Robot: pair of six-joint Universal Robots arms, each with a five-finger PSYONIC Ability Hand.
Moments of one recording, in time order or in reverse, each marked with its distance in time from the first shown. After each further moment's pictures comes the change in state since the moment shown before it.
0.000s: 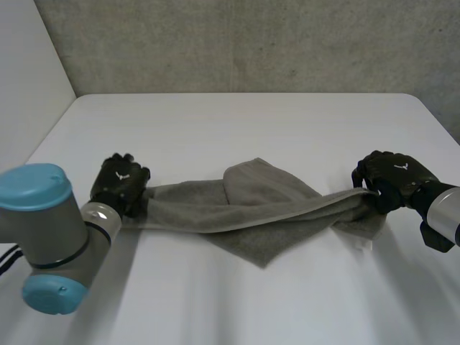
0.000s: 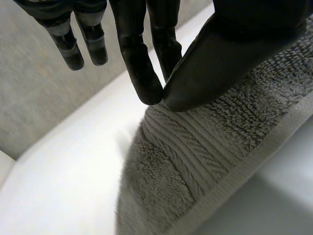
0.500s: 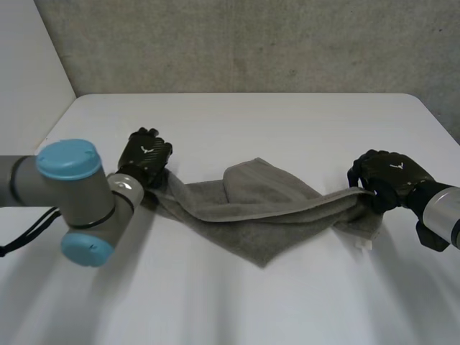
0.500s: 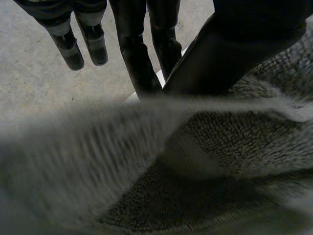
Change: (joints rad) left arm -0.031 -0.269 0.365 -0.008 0.080 0.014; right arm 0.020 0.004 0.000 -0.012 -0.001 0.003; left_hand 0.000 0.000 0.000 0.000 0.006; right_hand 0.000 0.000 0.000 0.000 0.000
